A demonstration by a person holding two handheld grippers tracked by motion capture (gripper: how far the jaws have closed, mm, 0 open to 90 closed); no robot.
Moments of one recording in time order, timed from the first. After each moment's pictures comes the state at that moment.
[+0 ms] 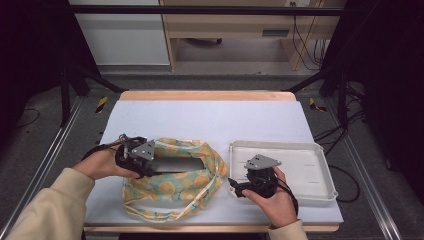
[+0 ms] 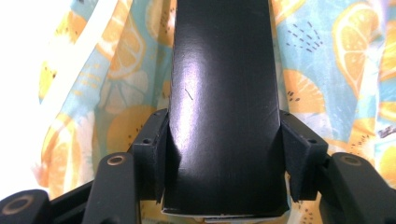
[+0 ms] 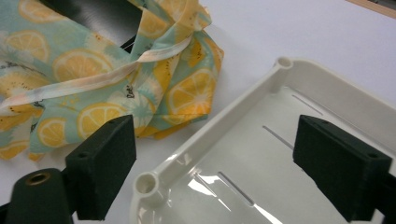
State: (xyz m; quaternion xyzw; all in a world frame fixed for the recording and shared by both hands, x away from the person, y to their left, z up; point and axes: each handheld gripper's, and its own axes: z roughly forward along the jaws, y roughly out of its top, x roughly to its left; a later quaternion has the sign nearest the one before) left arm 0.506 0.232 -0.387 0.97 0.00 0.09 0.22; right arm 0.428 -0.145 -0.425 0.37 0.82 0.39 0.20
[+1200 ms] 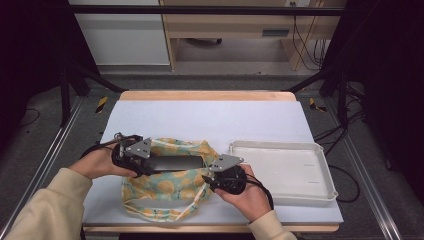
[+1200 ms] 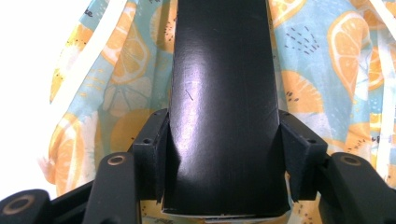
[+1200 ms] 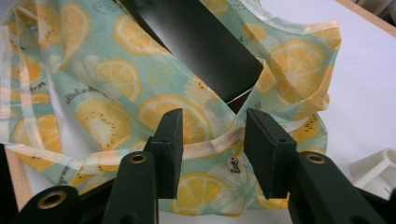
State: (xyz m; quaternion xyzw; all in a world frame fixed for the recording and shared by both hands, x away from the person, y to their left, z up) left arm 0.507 0.240 -0.384 0.97 0.01 0.08 0.24; right arm 0.435 -0.069 -0.418 0.25 0.86 0.40 0.18
